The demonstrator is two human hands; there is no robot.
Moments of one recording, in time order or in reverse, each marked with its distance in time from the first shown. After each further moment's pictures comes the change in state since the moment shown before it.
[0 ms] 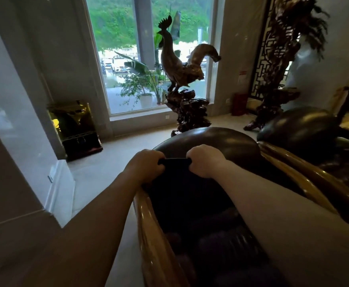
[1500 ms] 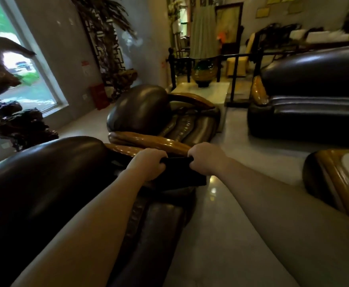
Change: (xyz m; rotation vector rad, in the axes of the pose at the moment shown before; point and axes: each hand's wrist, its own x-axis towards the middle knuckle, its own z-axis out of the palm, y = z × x) left_hand 0.129 0.610 0.198 -0.089 -0.291 0.723; right_hand -0.414 0.480 -0.032 0.052 0.047 0.748
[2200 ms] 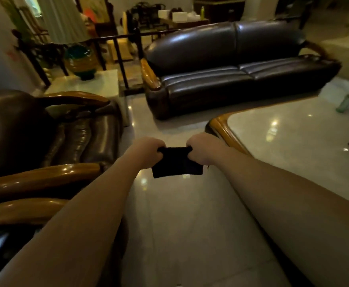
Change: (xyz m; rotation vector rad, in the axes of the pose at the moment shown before) left_hand 0.286 0.206 0.115 -0.011 -0.207 0.547; right_hand -0.025 0.279 -0.014 0.000 -0.053 0.615
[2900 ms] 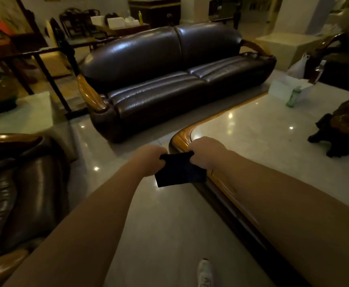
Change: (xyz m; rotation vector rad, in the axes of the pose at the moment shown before) left_hand 0.331 0.060 0.030 -0.017 -0.124 0.260; right_hand 0.174 0.236 -0.030 0.032 0.017 0.282
